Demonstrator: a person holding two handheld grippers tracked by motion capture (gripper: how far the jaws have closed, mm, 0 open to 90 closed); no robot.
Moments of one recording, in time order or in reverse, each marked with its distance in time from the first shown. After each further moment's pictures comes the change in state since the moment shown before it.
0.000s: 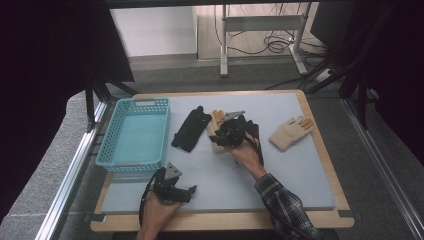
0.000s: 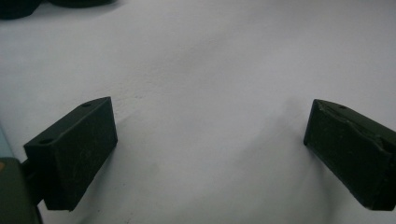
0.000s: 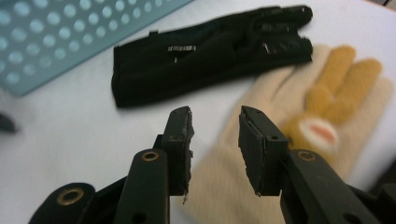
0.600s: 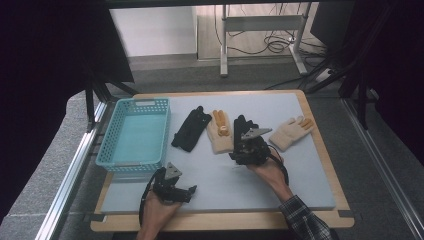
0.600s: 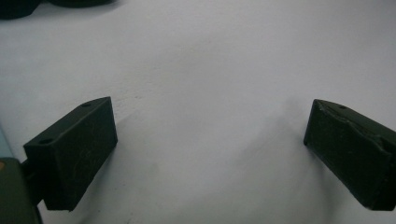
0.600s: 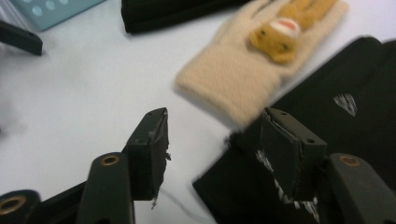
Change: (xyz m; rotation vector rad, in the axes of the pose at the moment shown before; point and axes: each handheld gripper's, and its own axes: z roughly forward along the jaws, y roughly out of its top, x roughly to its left) left arm 0.000 0.000 0.000 0.003 0.001 0.001; right arm -0.001 -0.065 -0.063 0.006 -0.015 0.007
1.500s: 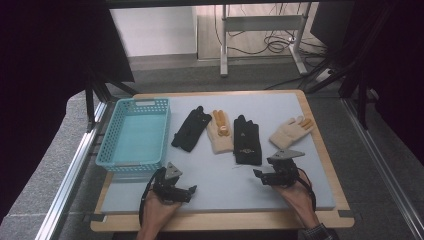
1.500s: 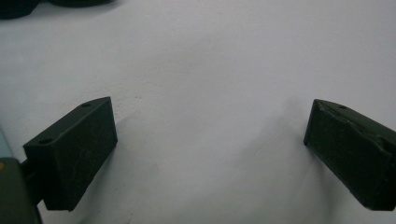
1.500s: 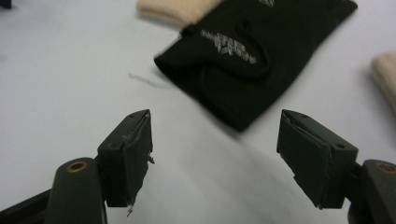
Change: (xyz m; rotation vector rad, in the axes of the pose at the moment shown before) left arm 0.000 0.001 0.000 0.004 -0.001 0.002; right arm -0.003 -0.078 -0.061 -0.031 -0.126 0.092
